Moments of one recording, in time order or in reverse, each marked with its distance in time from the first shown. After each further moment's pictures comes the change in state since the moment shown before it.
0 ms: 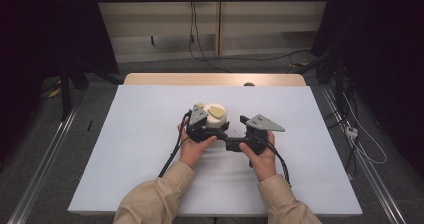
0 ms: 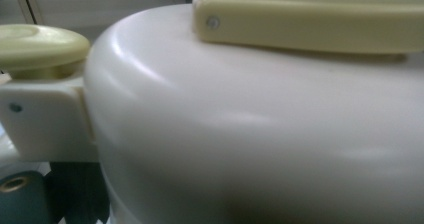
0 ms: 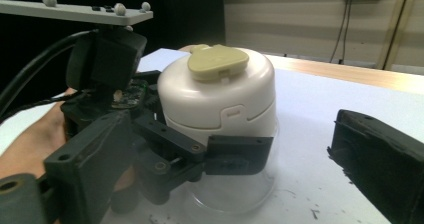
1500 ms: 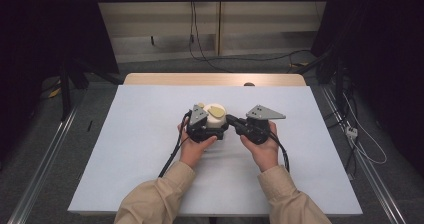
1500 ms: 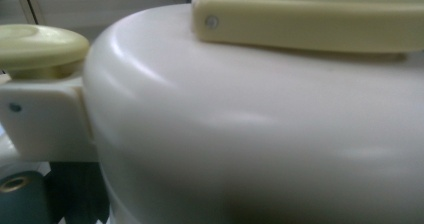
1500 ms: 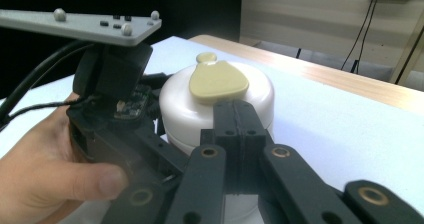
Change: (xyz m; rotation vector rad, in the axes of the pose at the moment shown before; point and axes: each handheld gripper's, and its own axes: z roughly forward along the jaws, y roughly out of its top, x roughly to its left) left arm 0.000 0.000 0.000 0.001 0.005 0.004; right arm -0.011 0.025 0.003 0.072 0.073 -0.083
